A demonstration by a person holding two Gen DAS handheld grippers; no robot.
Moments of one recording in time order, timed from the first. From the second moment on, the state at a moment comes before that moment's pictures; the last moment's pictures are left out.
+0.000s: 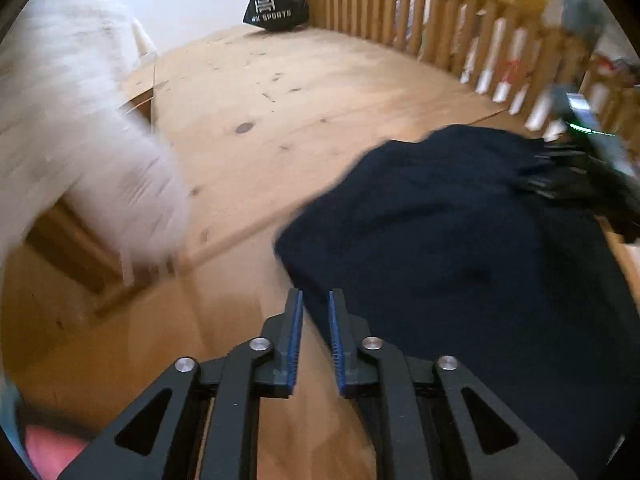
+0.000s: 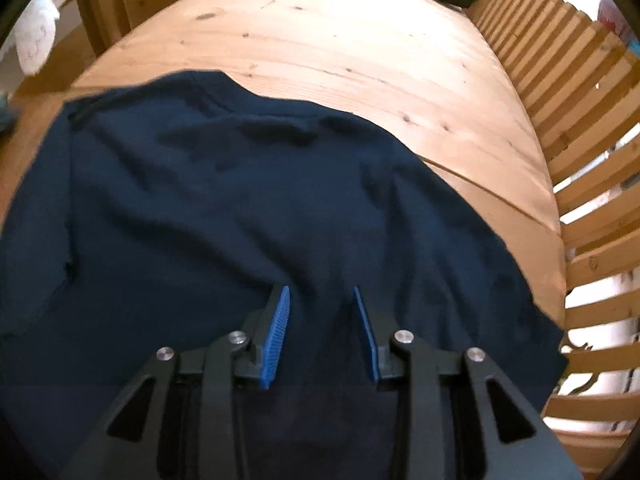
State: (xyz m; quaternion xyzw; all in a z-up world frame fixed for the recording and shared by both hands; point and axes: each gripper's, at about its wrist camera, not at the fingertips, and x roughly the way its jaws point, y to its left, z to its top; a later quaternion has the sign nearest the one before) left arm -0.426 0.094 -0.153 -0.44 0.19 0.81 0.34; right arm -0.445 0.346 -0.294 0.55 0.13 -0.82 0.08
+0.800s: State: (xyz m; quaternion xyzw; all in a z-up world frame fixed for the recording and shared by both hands) left arm -0.003 -0.095 -0.236 -0.60 0.02 0.77 0.22; right arm -0.309 0.163 -0.208 0.51 0.08 -0.82 0.25
